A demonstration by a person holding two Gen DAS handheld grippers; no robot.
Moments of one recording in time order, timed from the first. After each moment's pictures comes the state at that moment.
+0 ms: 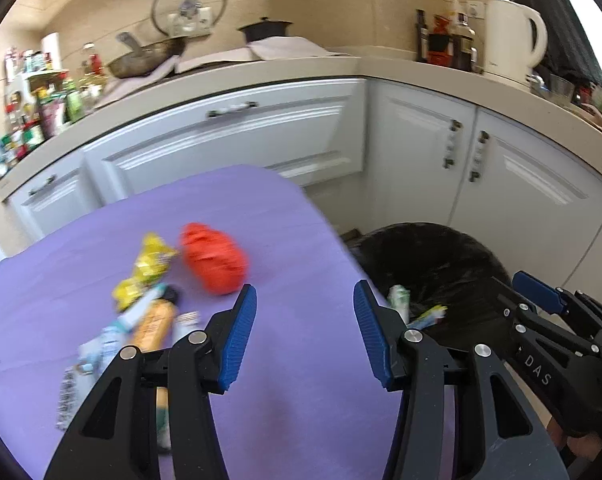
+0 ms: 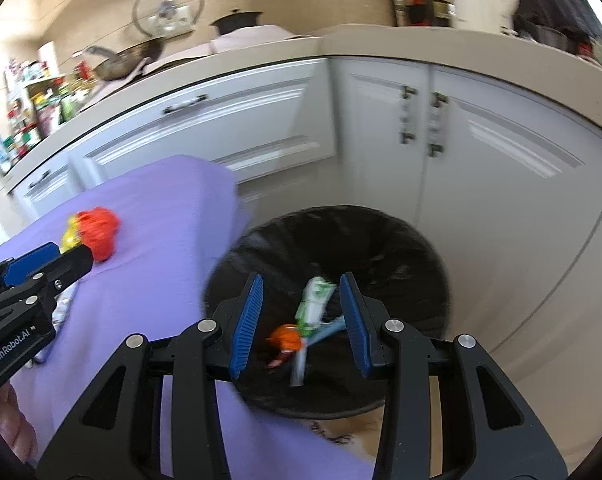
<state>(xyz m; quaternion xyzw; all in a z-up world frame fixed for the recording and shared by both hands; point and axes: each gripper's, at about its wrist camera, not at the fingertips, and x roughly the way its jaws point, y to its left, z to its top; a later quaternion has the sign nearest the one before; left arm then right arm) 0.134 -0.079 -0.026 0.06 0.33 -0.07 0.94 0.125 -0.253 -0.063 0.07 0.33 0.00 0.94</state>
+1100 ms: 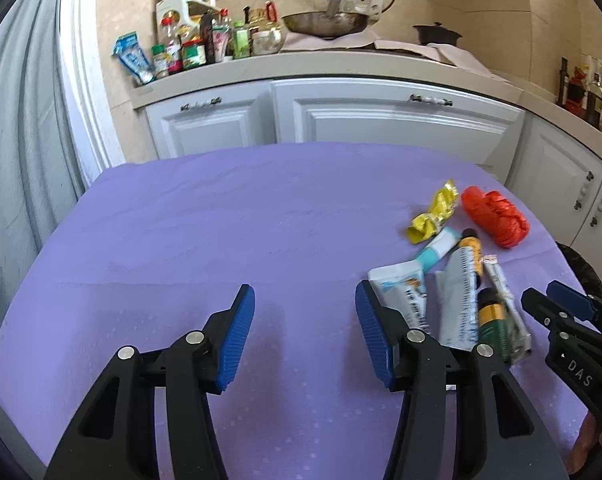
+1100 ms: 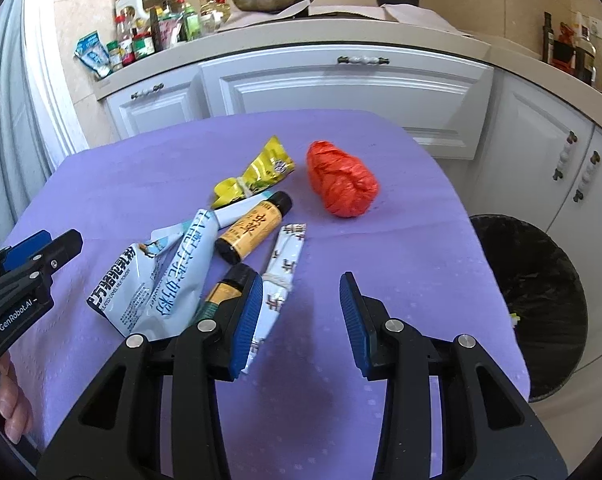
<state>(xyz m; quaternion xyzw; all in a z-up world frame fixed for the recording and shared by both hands) 0.081 0.131 -0.037 -0.02 0.35 0.13 0.93 0.123 -0.049 -0.060 -0.02 0.37 0.16 0.91</state>
